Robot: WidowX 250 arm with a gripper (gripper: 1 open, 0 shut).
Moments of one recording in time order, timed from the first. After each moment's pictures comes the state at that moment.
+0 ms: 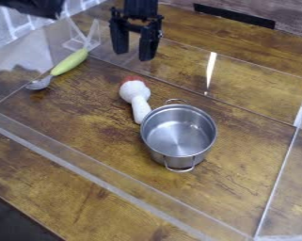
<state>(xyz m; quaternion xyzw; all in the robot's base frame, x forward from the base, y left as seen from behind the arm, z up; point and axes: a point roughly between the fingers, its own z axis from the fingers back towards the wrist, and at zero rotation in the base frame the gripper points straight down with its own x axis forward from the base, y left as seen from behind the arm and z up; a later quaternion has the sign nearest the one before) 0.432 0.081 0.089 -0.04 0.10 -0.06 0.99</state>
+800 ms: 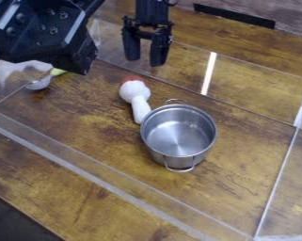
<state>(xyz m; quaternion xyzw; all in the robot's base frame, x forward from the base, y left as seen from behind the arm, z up) 0.445 0.070 0.079 -0.07 0.11 -0.07 0.99</state>
